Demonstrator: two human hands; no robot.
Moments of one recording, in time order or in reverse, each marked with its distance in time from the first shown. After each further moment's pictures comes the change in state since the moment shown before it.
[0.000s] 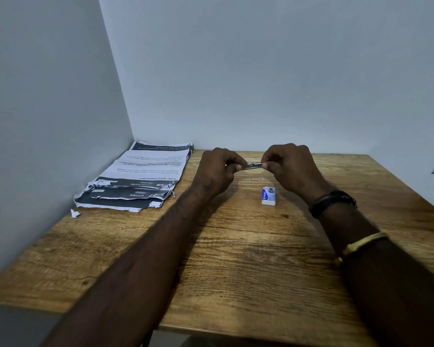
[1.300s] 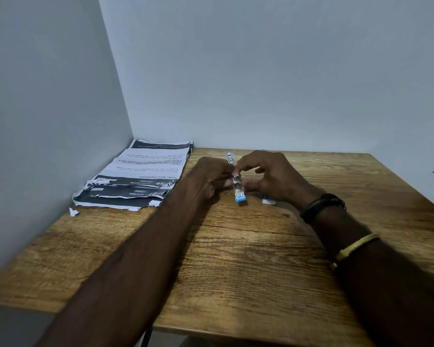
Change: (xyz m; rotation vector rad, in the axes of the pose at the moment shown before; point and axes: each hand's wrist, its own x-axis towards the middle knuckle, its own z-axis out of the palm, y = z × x) left_hand 0.008 0.001 -0.003 -0.805 -0.095 -0.815; right_hand -0.008 -0.017 0.020 0.278 -0.234 -0.187
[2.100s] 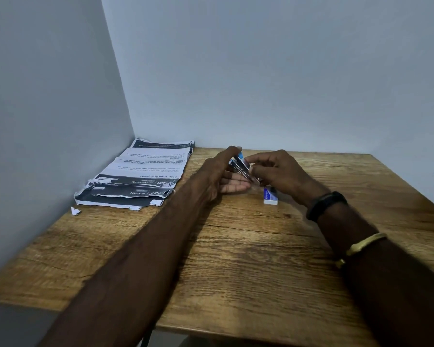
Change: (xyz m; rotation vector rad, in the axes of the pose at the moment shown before) left_hand -0.009 0.000 0.001 -0.009 -0.161 -0.035; right_hand 0.002 0.005 -0.005 0.275 0.070 0.293
